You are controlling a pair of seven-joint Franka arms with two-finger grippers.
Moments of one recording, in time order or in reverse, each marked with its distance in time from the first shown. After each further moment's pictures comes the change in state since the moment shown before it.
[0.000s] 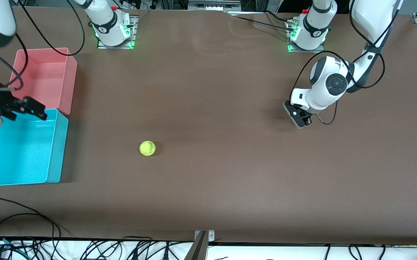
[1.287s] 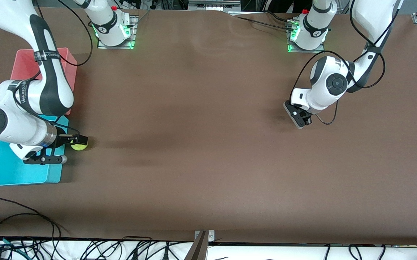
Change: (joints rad) left arm 0.001 -0.002 0.000 0.000 0.000 -0.003 0.001; right arm 0.043 0.301 -0.048 -0.105 -0.009 0.199 0.004
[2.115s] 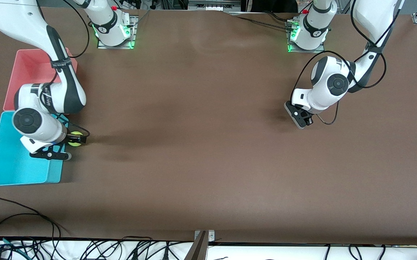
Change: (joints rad) left arm 0.008 -0.001 0.002 0.000 0.000 -0.006 0.000; right arm 0.006 0.021 -0.012 -0.167 -0.295 0.177 0.256
